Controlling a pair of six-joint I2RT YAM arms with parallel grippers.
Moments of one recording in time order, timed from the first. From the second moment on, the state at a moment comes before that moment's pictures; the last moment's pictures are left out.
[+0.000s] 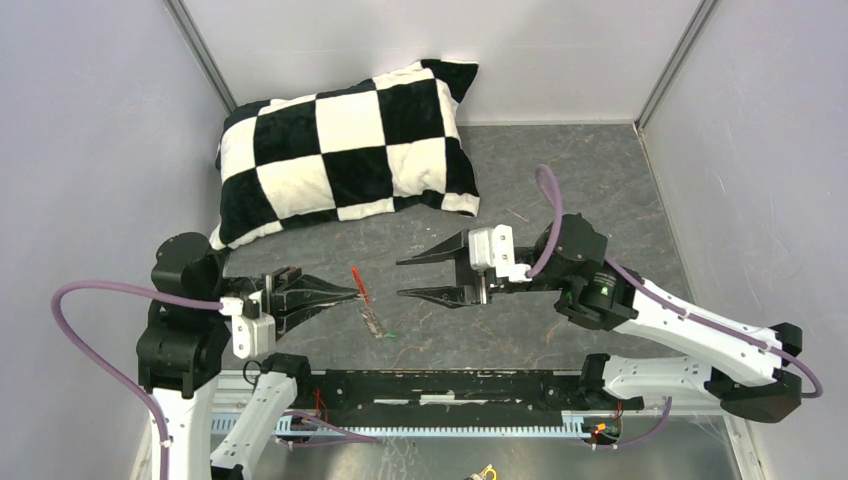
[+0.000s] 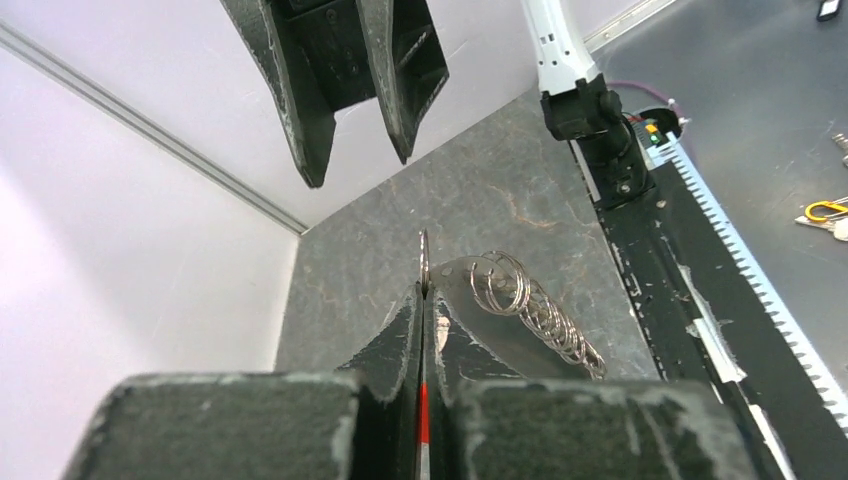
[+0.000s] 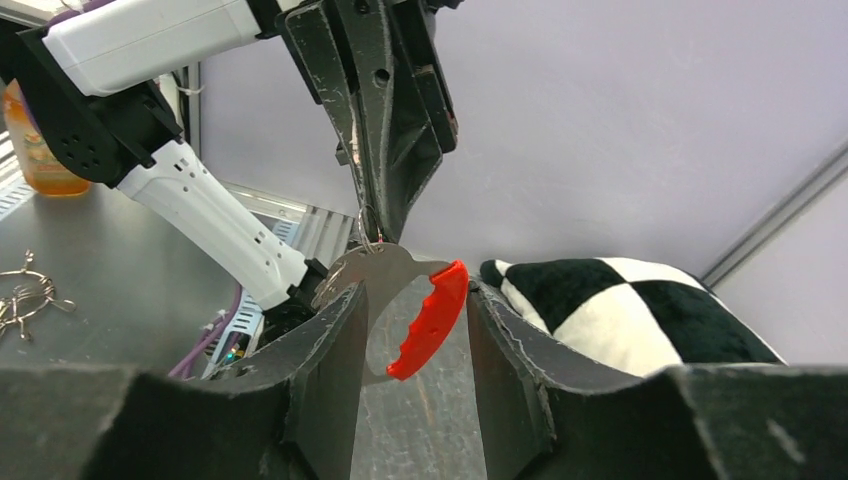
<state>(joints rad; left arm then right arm) -0.12 0.62 1.26 -0.88 1.48 0.89 1.18 1.07 1.19 0.07 -0.48 -0.24</state>
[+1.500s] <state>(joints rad) -0.12 0.78 1.30 -1.28 1.16 1.17 1.23 1.39 1.64 -0.48 -0.28 -0.45</state>
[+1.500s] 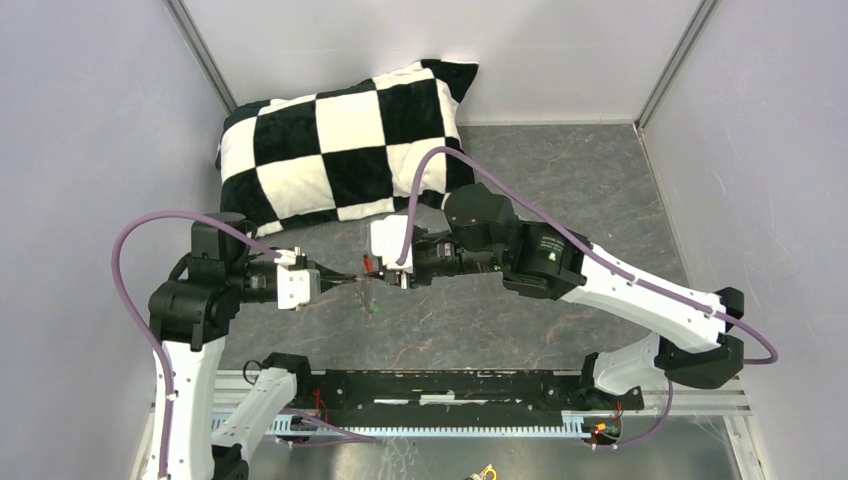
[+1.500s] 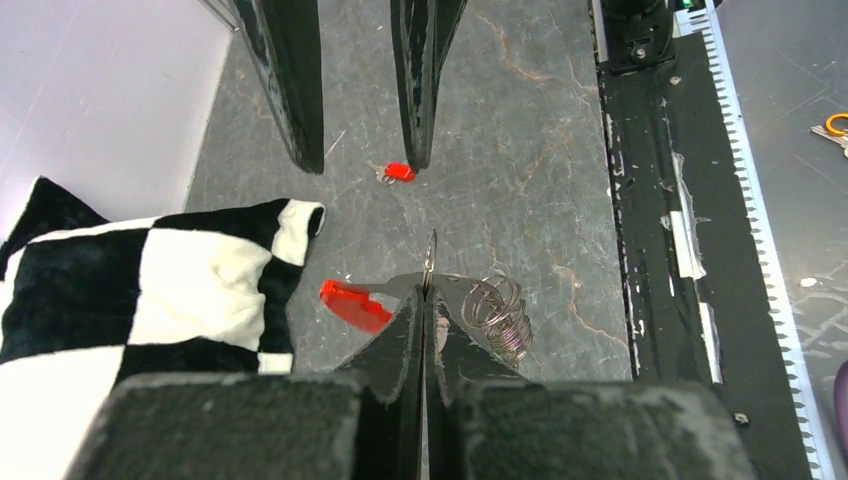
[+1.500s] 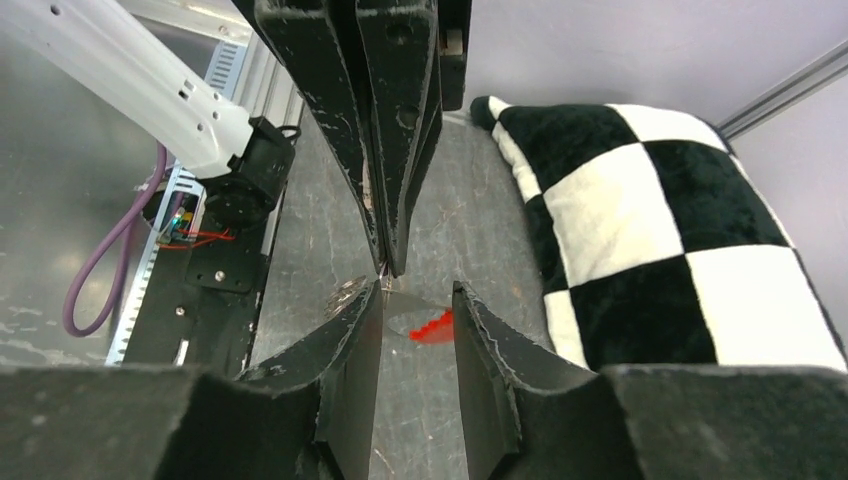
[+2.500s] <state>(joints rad) -0.12 0.77 1.32 -1.31 1.15 1.18 1.24 1.48 1.70 -0.59 -0.27 -0.42</state>
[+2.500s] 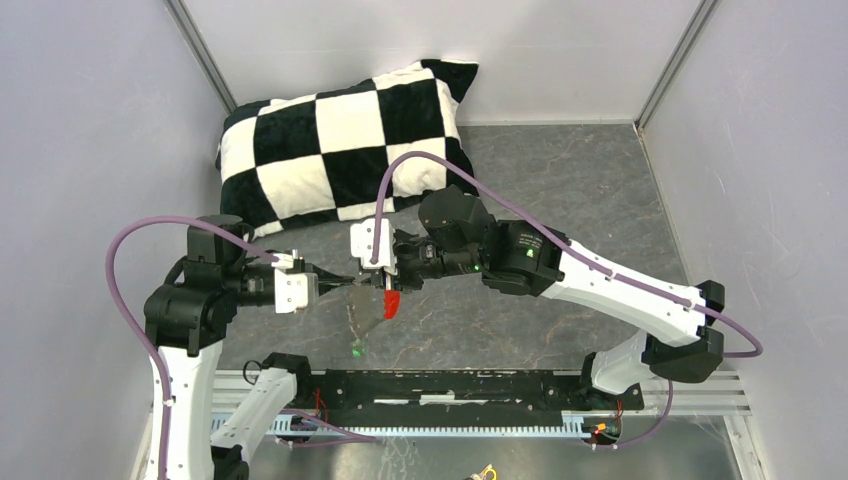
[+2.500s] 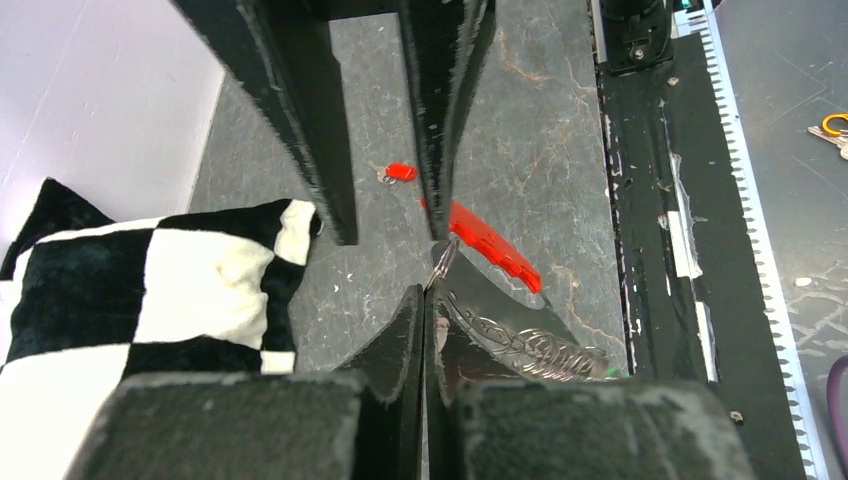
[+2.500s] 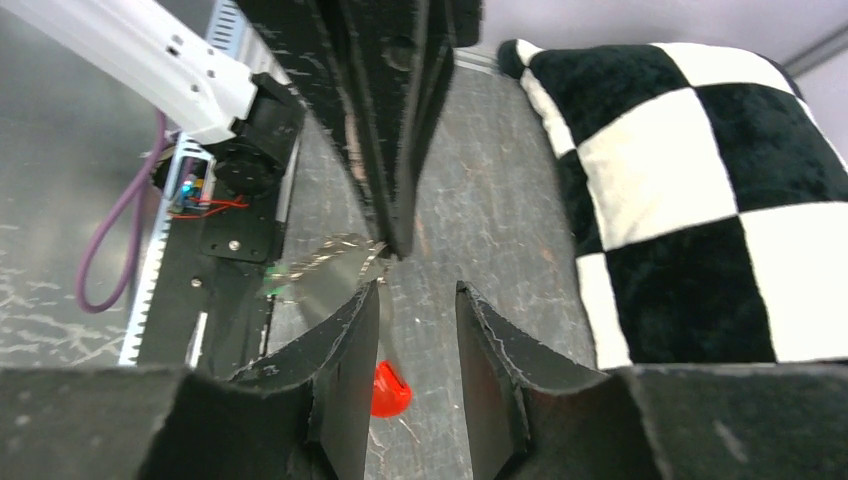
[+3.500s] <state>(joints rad) -0.12 0.76 1.32 -1.31 1.15 1.18 1.24 1.50 1.68 -0.54 -0.31 -0.33</state>
